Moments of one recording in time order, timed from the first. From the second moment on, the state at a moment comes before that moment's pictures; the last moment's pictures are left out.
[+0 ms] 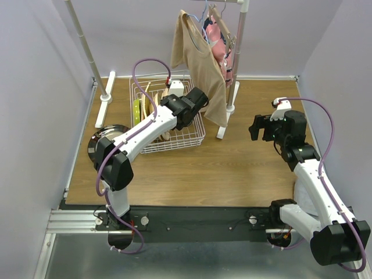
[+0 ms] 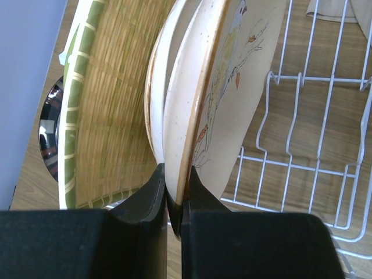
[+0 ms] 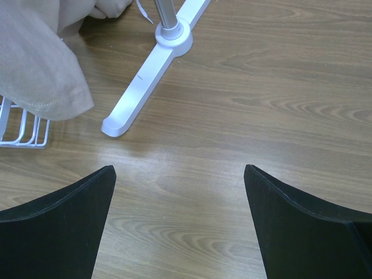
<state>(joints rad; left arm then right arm) -0.74 1.81 1.76 -1.15 -0.90 -0.76 0.11 0.96 0.78 -0.28 -0.12 0.03</state>
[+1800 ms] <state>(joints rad) -0.77 1.94 1.79 -1.12 -0.94 -0.72 0.11 0.96 0.78 -0.28 -0.11 0.03</state>
